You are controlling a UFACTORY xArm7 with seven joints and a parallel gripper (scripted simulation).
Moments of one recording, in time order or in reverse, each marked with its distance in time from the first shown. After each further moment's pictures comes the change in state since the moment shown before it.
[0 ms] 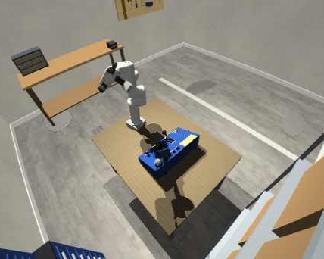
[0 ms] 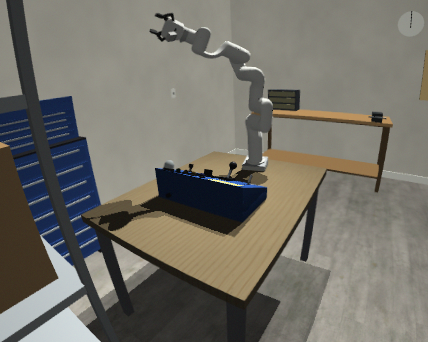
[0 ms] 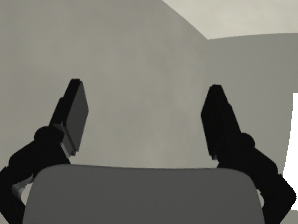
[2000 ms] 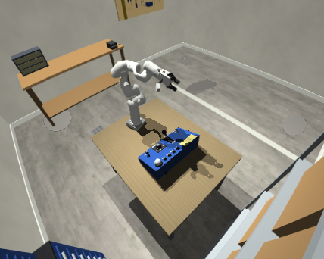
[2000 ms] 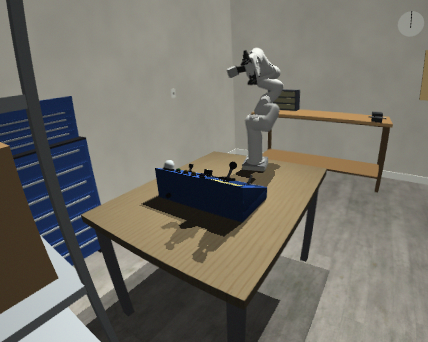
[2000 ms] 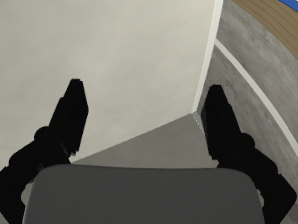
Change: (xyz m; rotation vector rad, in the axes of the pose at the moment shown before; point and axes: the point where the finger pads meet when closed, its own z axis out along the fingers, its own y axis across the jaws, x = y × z) arm 0.396 0.119 -0.414 -1.261 0.584 -1.951
